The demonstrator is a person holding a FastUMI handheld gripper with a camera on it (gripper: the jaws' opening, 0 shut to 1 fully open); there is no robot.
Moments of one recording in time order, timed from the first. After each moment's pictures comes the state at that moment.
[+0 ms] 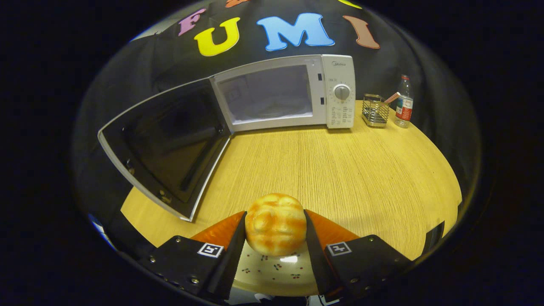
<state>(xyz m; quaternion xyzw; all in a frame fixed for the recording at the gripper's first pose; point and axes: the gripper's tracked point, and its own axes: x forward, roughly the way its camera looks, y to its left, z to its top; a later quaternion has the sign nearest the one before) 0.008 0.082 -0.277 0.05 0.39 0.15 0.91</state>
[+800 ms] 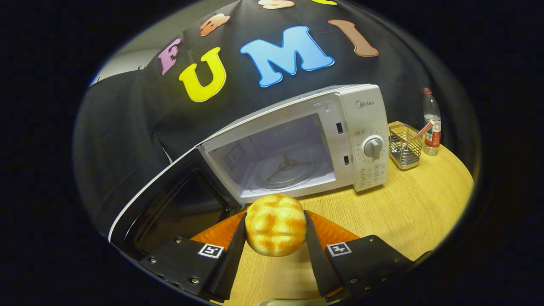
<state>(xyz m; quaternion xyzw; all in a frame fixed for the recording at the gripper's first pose) 0.178 0.129 -0.227 0.16 0.28 0.17 0.93</state>
